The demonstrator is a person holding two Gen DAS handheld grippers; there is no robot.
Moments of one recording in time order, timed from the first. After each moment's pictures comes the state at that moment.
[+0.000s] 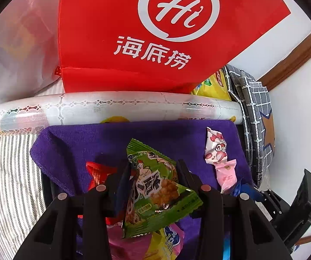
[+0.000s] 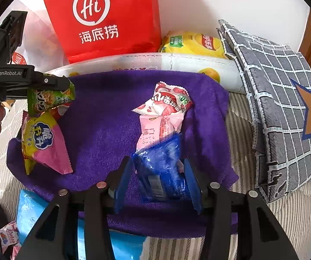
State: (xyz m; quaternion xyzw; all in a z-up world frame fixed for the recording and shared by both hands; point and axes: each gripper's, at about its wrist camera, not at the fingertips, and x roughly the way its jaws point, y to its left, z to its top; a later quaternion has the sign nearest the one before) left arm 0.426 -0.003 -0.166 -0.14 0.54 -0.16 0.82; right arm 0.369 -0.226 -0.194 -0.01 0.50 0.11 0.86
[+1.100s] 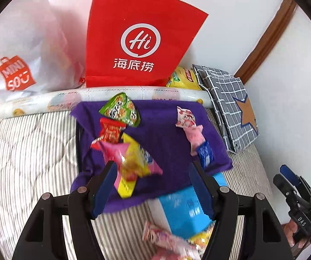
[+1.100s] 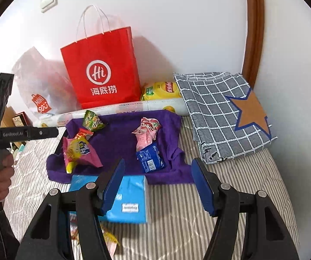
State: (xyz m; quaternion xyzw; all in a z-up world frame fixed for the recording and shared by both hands) left arm 0.279 0.008 -0.086 -0.09 0.48 -0.15 0.86; right arm 0.224 -0.269 -0.065 0.03 0.39 0.04 0.92
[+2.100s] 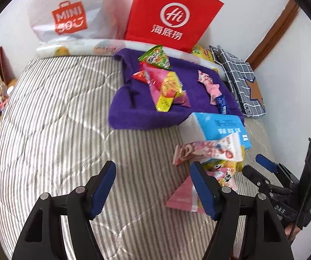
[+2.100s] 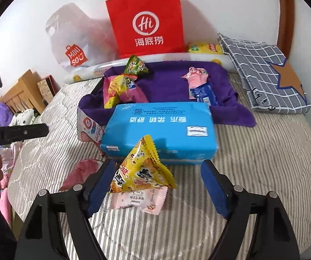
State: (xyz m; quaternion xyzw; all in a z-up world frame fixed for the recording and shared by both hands) left arm 0.162 0.071 -0.134 -0.12 0.50 -0.11 0.85; right arm 0.167 -0.194 -0.147 0.03 0.46 0.14 0.88
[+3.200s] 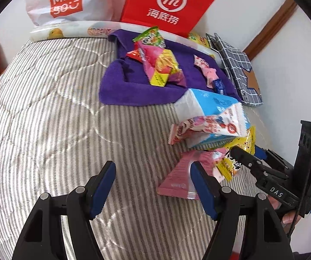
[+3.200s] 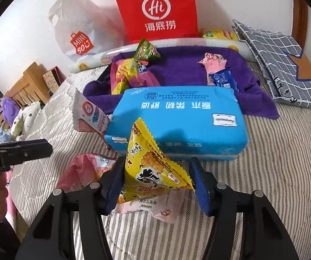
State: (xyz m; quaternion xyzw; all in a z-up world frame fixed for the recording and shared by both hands) left arm 0.146 0.056 -0.158 -0.13 0.52 -0.14 0.83; right arm 0.172 -0.185 -0.165 0.04 0.47 0.17 0.86
